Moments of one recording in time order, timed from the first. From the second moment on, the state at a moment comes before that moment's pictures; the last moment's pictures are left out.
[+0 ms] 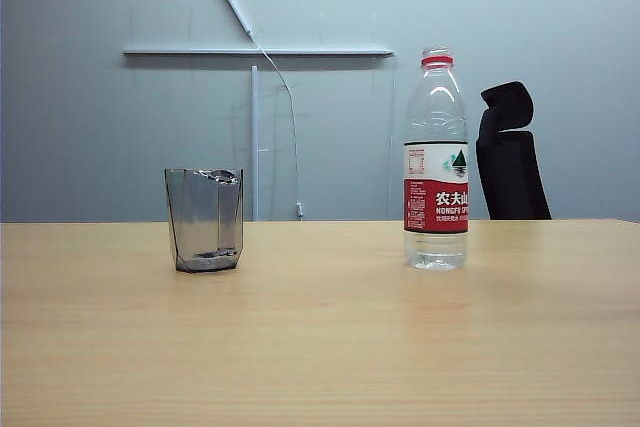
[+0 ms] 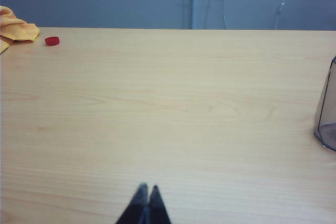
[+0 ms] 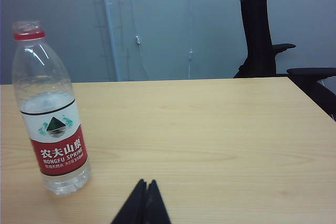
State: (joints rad) left arm 0.03 0.00 0.01 -0.09 -0.07 0.03; right arm -0.03 0.00 0.01 0.08 -0.05 0.05
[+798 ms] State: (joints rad) left arm -0.20 0.06 0.01 -0.09 -0.07 0.03; right arm -0.01 0.01 0.03 0.14 -0.16 0.36
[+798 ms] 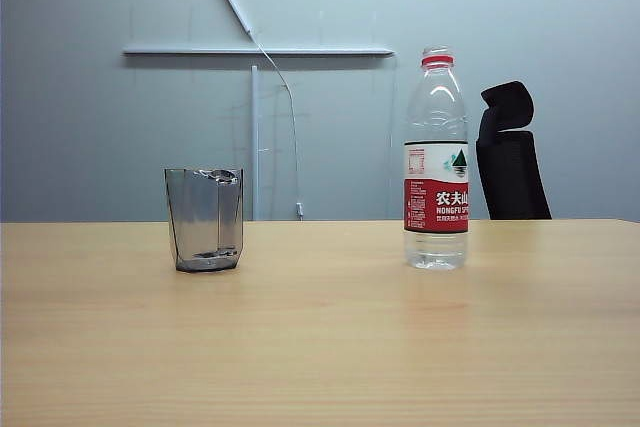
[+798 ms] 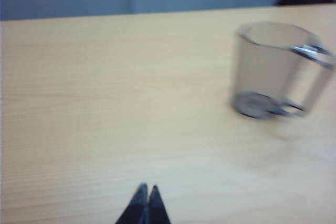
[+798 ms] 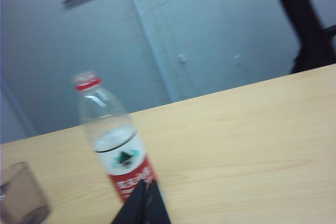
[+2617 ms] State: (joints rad) left arm -0.46 0.09 0.01 -0.09 -0.07 0.03; right arm 0.45 1.95 0.67 1.21 0.35 0.12
